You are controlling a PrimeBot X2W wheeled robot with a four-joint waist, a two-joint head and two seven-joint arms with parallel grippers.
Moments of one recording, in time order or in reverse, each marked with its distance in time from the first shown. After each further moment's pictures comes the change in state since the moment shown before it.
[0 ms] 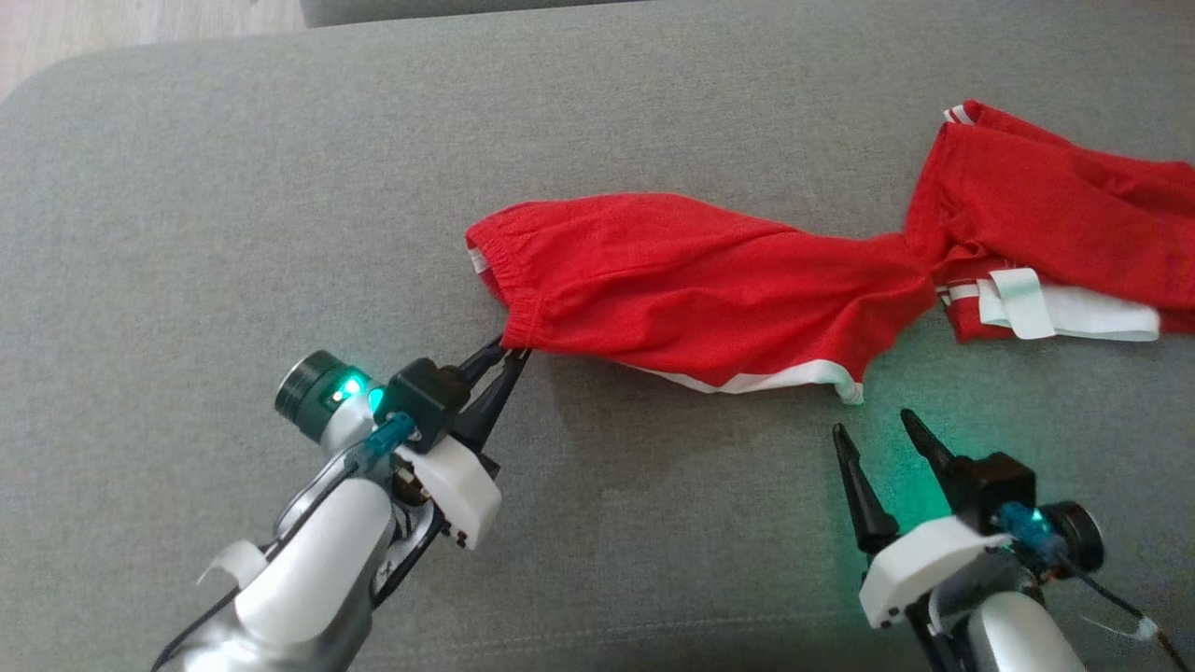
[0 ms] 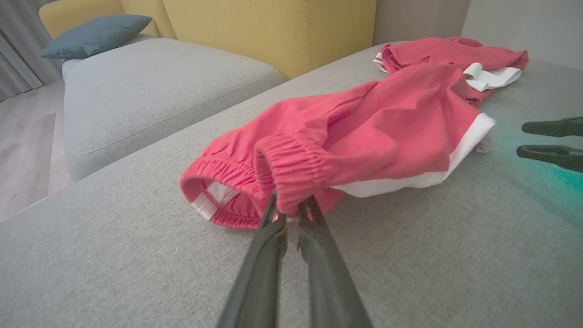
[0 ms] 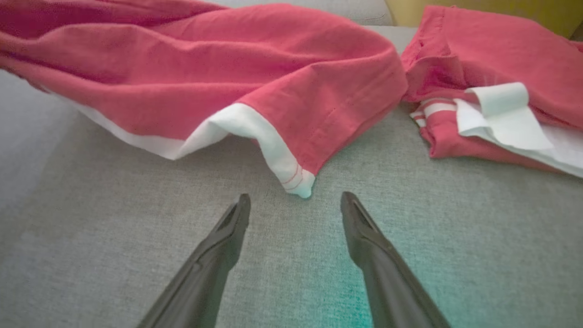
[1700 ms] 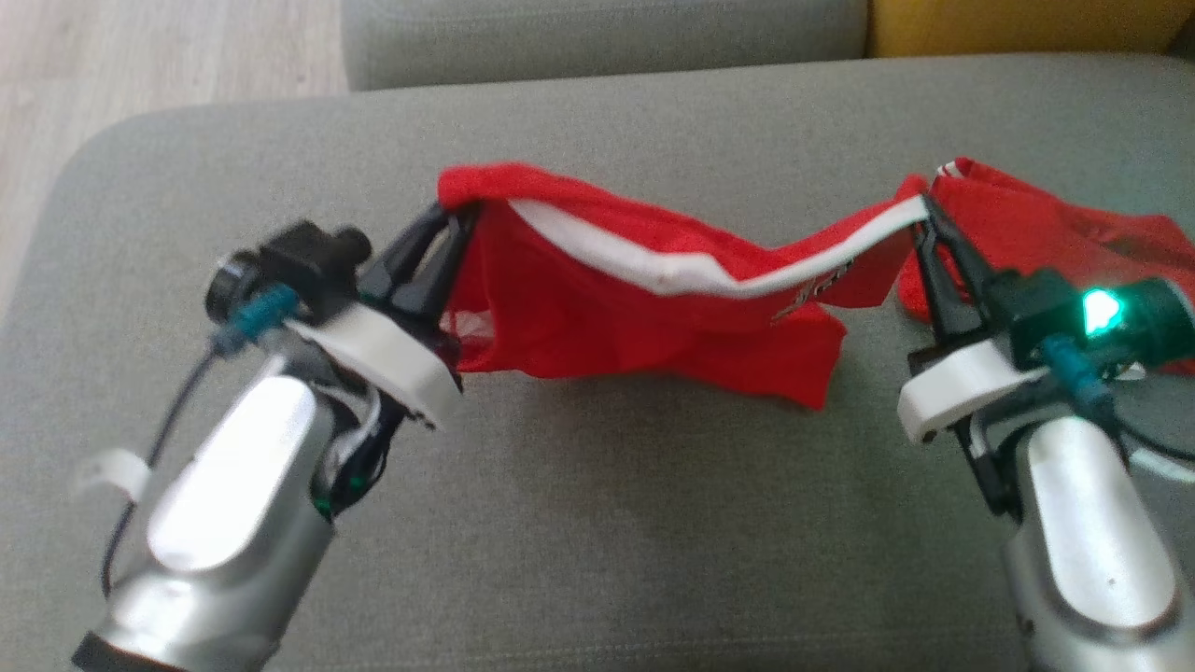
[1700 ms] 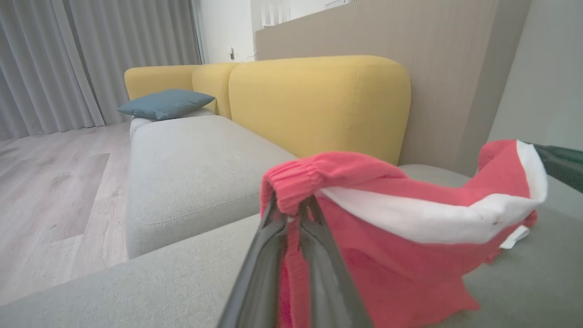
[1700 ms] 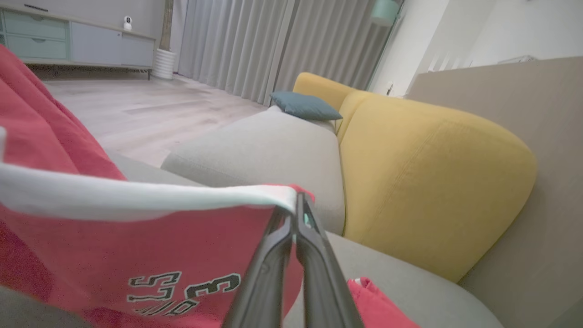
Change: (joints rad) left arm -0.069 0.025 0.141 -0.168 -0.210 -0.001 0.095; right arm -0.241 -0.063 -0.004 -0.181 -0.204 0.000 0.055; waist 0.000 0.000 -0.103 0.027
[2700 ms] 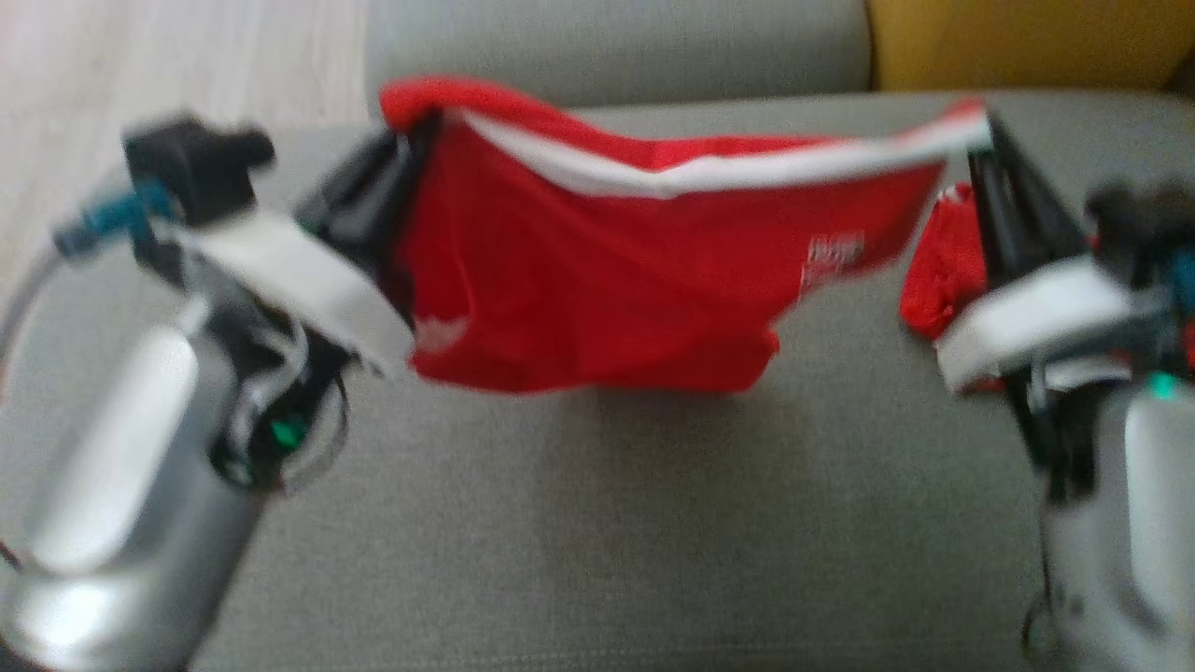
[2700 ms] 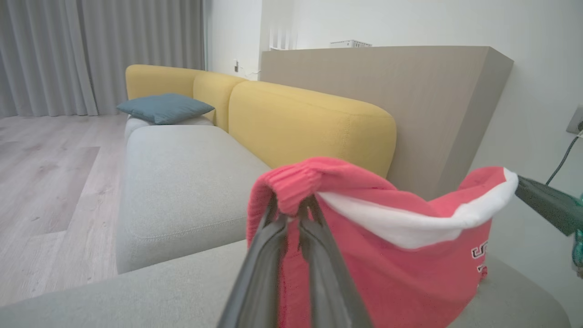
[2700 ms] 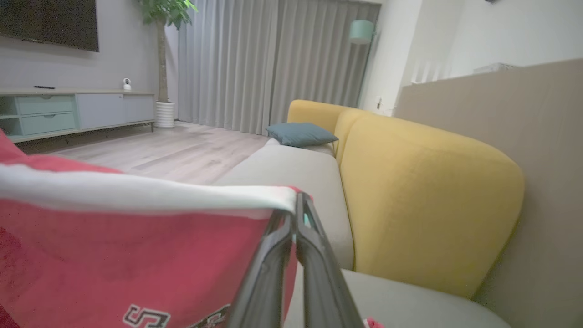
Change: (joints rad) left arm 0.012 0.068 0.127 -0.343 -0.239 0.090 0.314; right arm 0.011 0.024 -0.055 -0.321 0.200 0.000 0.305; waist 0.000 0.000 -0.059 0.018
